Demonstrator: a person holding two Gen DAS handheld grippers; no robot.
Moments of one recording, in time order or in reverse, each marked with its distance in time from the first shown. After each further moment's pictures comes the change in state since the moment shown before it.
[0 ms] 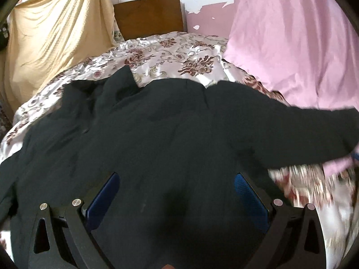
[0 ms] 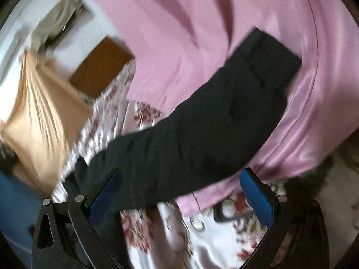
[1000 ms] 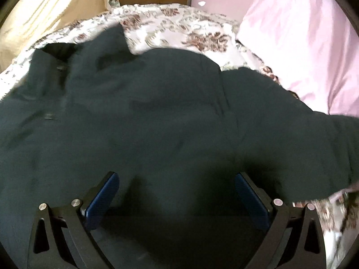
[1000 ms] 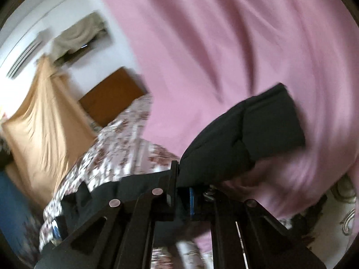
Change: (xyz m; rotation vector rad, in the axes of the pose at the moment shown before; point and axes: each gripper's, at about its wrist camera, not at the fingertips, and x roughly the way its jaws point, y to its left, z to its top) left arm 0.061 0.047 0.017 -0.091 0.184 -0.136; right arm 0.015 0.096 0.008 -0.204 -0.279 -0.003
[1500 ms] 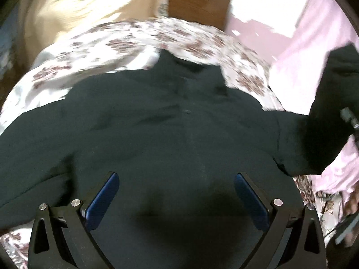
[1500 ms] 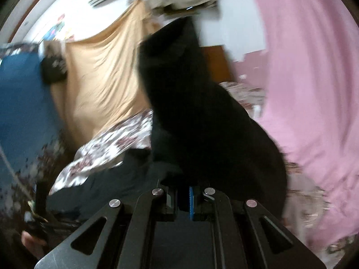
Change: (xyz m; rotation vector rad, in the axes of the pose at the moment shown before) left arm -0.147 0.205 -0.041 -0.222 -0.079 -0.010; right arm 0.014 0.283 -0.060 -0.461 0.127 0.325
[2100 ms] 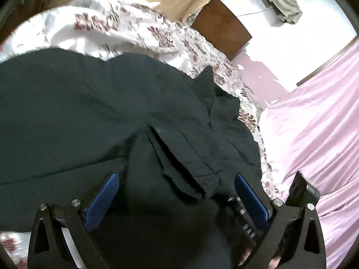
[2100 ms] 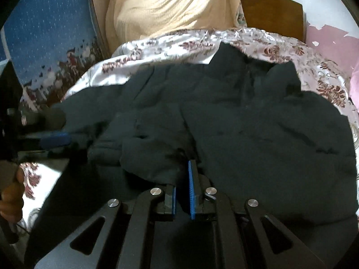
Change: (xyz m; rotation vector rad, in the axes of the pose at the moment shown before) left arm 0.023 0.143 -0.019 -0.327 -0.030 -0.304; right arm 0.116 0.194 -0.161 -0.272 0.426 0.169
